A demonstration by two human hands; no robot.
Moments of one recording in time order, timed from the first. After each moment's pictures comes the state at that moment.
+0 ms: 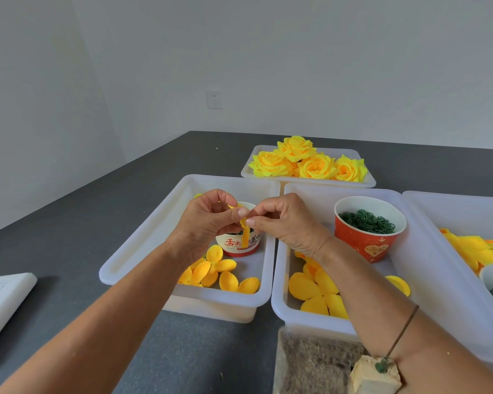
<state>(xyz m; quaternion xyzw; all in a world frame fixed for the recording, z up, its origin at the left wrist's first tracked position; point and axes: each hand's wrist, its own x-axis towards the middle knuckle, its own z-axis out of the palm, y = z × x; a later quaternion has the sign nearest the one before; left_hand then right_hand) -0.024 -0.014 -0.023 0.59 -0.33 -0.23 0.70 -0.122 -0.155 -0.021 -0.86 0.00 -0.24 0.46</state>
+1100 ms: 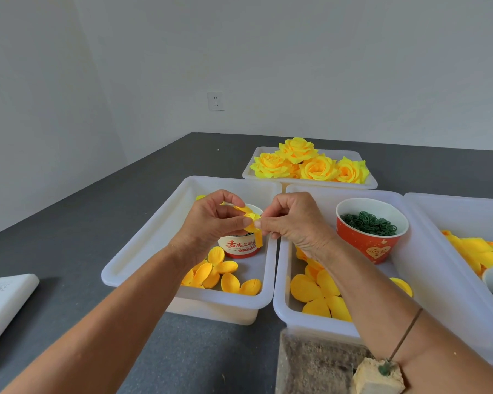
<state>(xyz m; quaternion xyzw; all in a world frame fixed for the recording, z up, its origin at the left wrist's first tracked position) -0.028 -0.014 -0.020 0.62 -0.35 -0.20 0.67 -0.129 -0.151 -0.011 -0.82 0.10 -0.23 0.52</state>
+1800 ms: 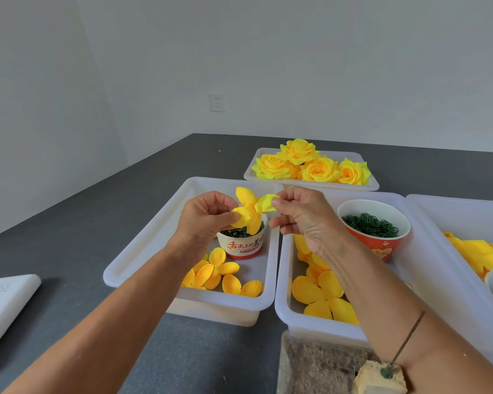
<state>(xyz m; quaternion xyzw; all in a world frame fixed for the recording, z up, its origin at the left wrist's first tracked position) -0.022 -0.013 -0.022 0.65 -0.30 -0.13 0.69 -0.130 -0.156 -0.002 -0.68 0.17 -0.22 0.68</state>
